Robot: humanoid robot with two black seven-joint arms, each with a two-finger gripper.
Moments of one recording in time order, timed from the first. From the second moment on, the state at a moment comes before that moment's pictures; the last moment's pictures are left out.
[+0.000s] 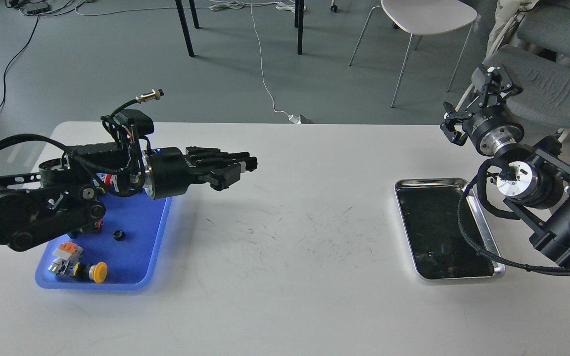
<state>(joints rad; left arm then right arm) -1.01 0.58 -0.07 -1.25 1.42 -0.03 -0.49 0.78 -0.44 0.59 0.84 0.13 -0.02 0.31</state>
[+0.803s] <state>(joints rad) -1.00 0.10 0.02 -0.92 1.43 -0.03 -0.49 0.81 -0.47 0.60 0.83 0.13 -0.03 0.30</state>
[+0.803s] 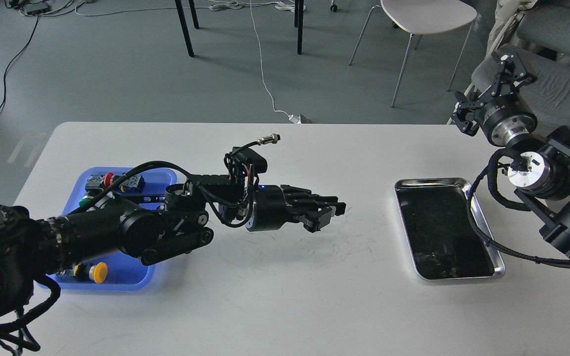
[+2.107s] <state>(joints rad) -0.93 -0.04 0.02 -0.72 1.42 -0.02 -0.49 0.81 -0.47 0.59 0.81 0.13 -0.03 0.30</state>
